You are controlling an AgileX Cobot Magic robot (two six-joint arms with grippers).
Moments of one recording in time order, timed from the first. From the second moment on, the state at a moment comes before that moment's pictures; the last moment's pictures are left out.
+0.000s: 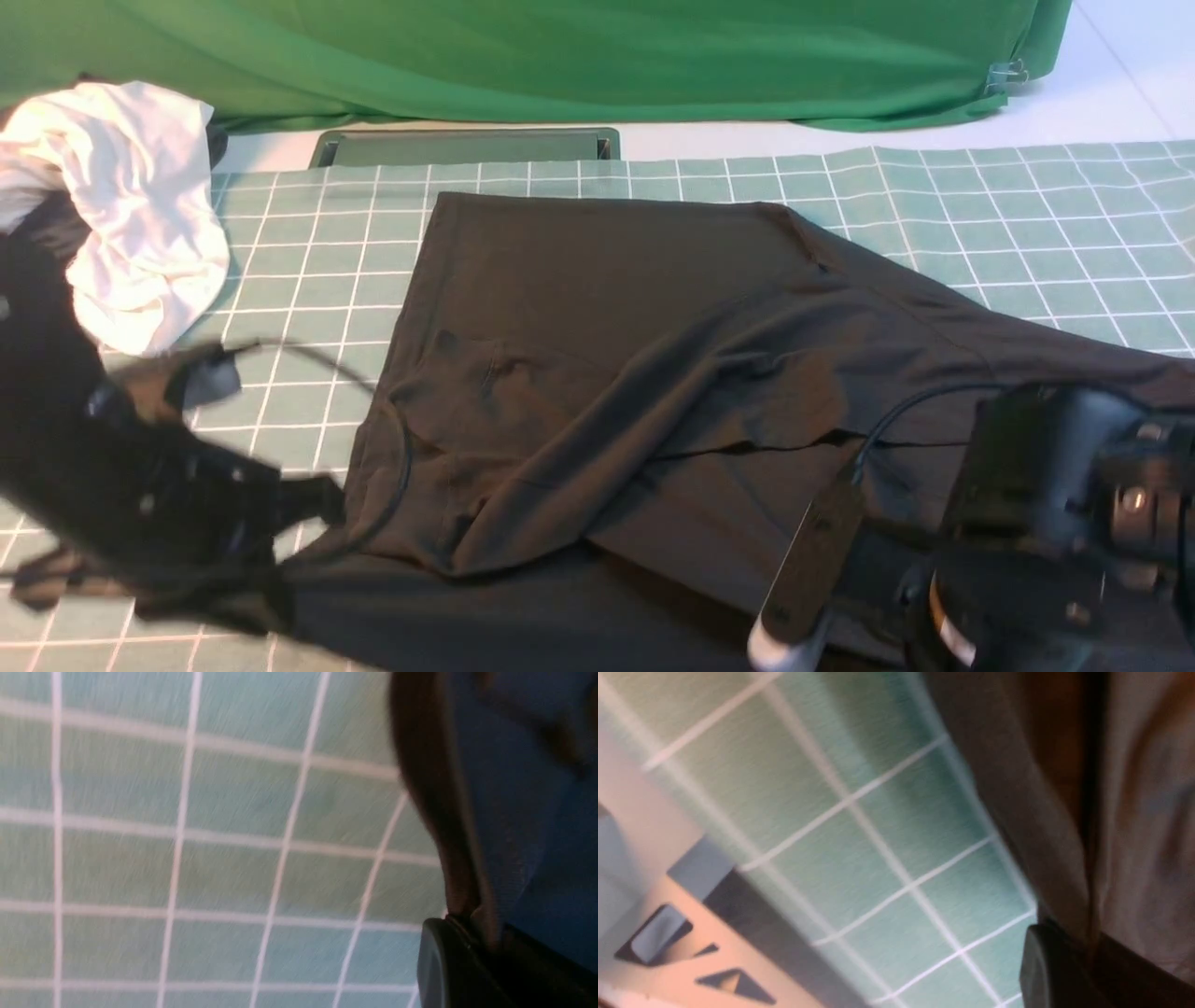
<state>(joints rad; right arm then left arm) 0.89 1.49 -0.88 -0.21 1.13 0.12 -0.20 1.29 -0.85 -0.21 1.07 -0.25</state>
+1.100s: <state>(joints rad) 0.33 1.93 -1.40 -0.23 0.67 -0.13 -0.05 1.96 -1.63 -0.44 0.86 -0.23</state>
